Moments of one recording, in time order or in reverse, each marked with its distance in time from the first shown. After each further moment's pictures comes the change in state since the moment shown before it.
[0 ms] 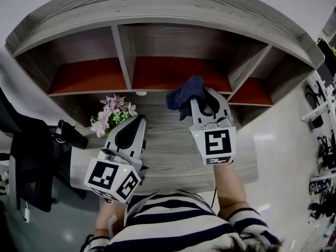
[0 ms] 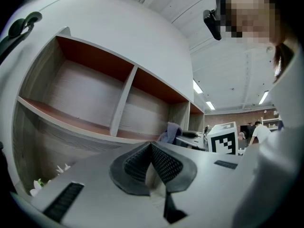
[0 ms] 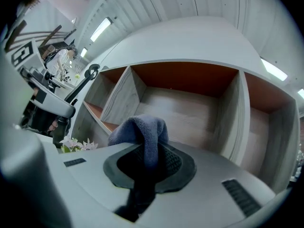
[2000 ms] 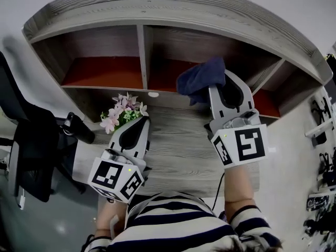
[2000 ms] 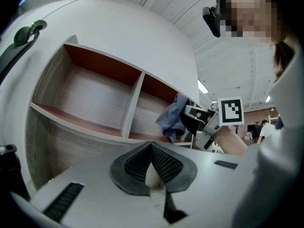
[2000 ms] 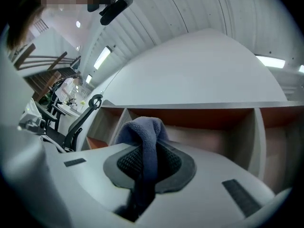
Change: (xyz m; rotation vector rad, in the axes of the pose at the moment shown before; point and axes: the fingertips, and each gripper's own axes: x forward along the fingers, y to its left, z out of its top) left arm -0.017 0.015 0.004 0.001 -0.020 0.079; right arm -0.005 -0.011 0.102 0.078 -0.268 0.111
